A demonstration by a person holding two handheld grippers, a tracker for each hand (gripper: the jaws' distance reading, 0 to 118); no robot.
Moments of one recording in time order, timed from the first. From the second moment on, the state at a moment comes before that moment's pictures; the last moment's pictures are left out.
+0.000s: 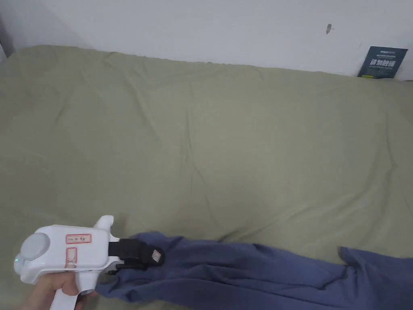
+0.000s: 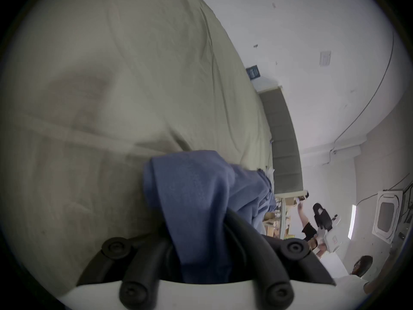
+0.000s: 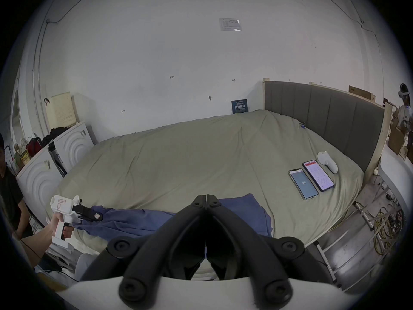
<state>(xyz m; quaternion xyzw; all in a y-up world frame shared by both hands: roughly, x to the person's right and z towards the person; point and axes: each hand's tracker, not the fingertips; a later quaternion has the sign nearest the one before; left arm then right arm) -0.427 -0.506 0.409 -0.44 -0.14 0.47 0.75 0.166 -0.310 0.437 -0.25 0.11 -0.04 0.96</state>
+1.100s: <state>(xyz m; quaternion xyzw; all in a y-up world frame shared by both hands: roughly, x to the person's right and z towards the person) -0.267 -0.330 0.395 -0.50 0.03 0.11 0.86 0.180 -0.312 0.435 -0.24 0.16 -0.03 0.96</state>
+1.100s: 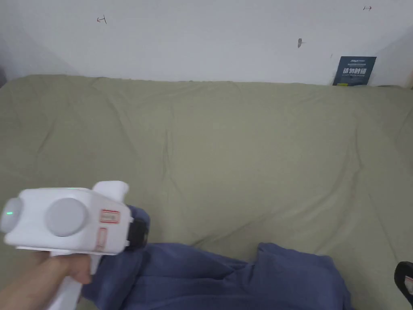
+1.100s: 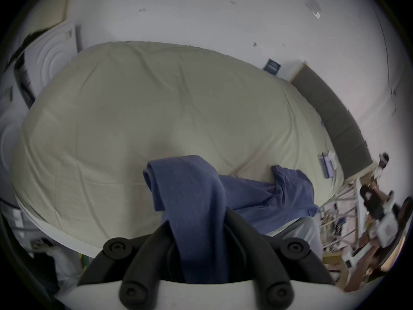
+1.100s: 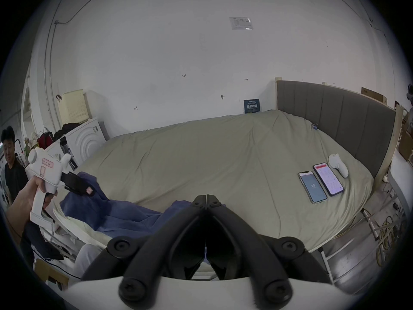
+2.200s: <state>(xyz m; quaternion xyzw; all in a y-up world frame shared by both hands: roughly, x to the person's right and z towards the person) -0.228 -0.474 0.354 -0.51 -0.13 0.36 0.77 0.181 -0.329 0.423 -0.28 0.18 -0.06 0.94</state>
